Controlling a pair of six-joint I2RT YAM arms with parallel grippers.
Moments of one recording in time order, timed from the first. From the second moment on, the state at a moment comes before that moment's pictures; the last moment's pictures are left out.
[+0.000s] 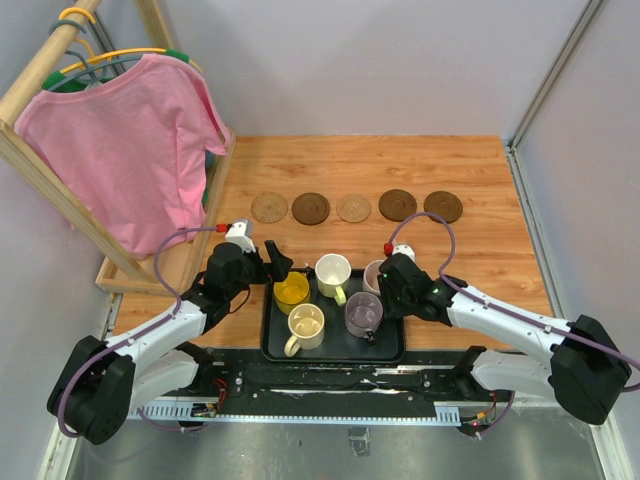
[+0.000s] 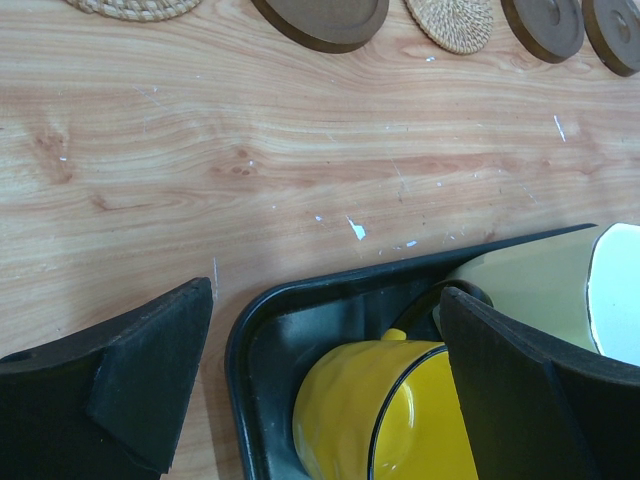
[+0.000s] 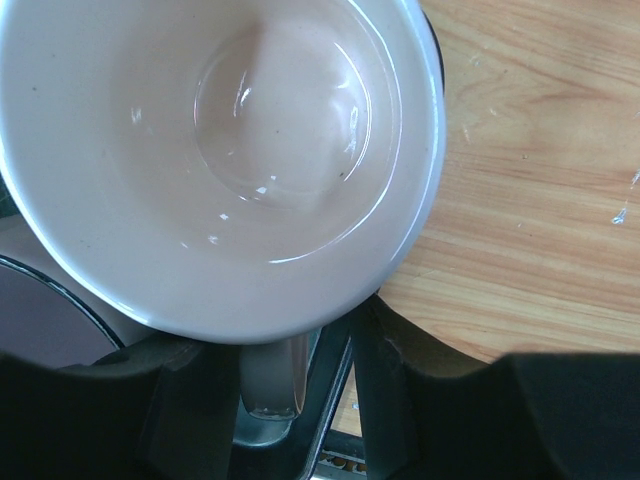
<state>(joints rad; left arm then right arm) -0.47 1.02 0.31 0.29 -0.03 -0.51 0.81 1.13 0.58 -0.50 0.23 0.52</state>
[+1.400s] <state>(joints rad) -0.47 1.03 0.30 0.31 -0.03 -0.51 0.84 1.14 0.59 -0.49 0.24 0.48</state>
